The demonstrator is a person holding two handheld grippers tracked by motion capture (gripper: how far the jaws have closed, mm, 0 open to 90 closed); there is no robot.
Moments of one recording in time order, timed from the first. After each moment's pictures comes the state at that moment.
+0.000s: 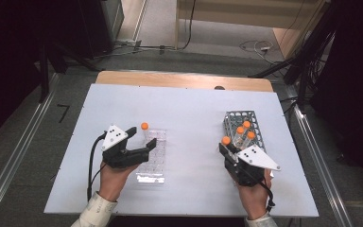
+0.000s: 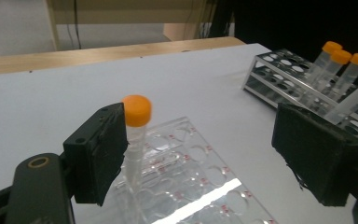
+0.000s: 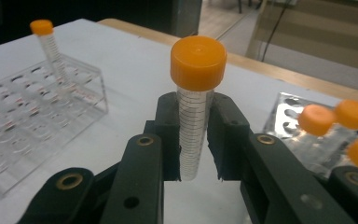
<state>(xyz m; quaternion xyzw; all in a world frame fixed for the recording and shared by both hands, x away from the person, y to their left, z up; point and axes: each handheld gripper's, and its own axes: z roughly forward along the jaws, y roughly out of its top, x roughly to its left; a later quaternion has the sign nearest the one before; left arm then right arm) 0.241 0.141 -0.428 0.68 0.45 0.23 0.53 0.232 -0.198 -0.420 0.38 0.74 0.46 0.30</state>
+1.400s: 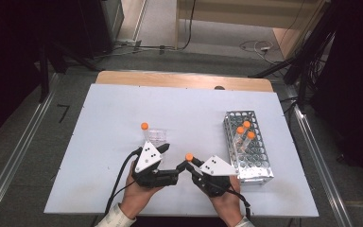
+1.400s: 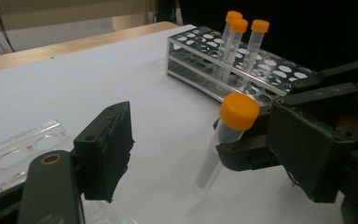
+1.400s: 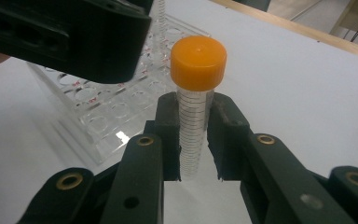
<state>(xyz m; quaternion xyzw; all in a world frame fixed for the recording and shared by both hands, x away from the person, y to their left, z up) 0.213 0.072 -0.433 0.74 0.36 0.19 0.54 0.219 -0.134 -0.453 0.30 0.81 0.46 0.21</state>
